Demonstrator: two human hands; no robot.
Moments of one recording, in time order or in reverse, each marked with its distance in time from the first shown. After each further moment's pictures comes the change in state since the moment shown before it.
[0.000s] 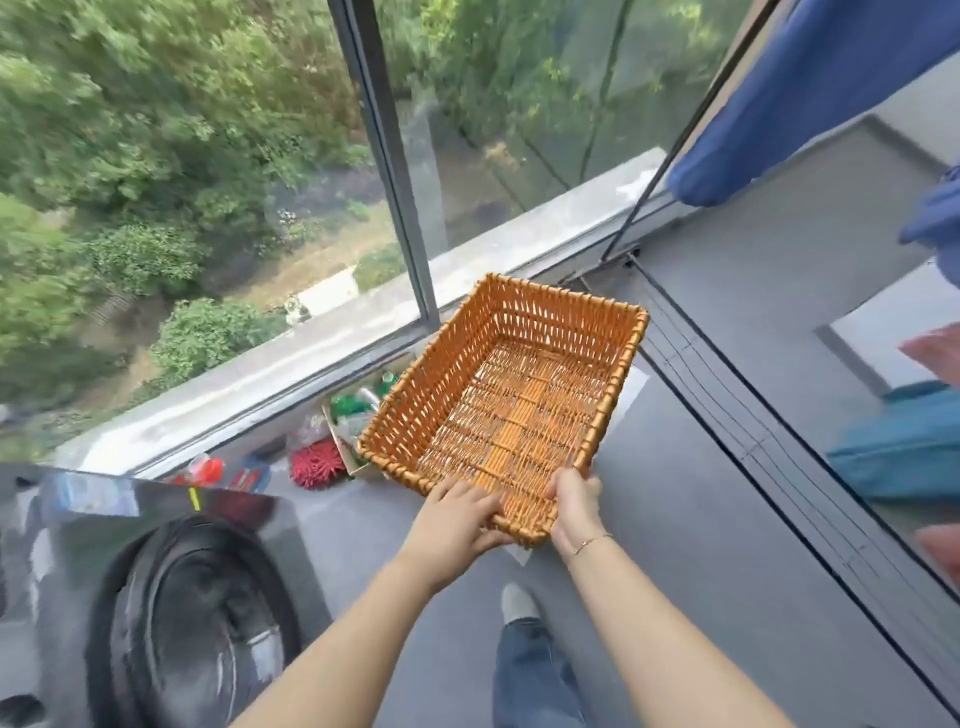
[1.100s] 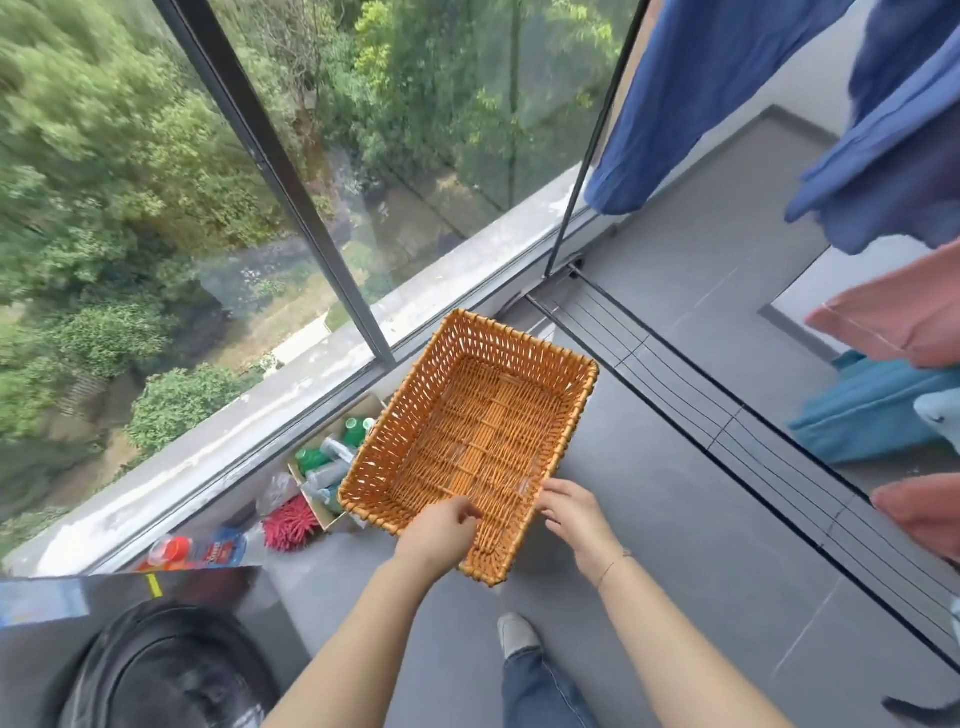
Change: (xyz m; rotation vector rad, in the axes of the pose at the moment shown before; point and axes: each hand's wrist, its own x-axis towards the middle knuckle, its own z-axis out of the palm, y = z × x) left_hand 0.062 0.047 -0.023 -0.431 -0.228 -0.462; right_hand 0.044 -0.031 -0.074 -0.322 -0.264 0.013
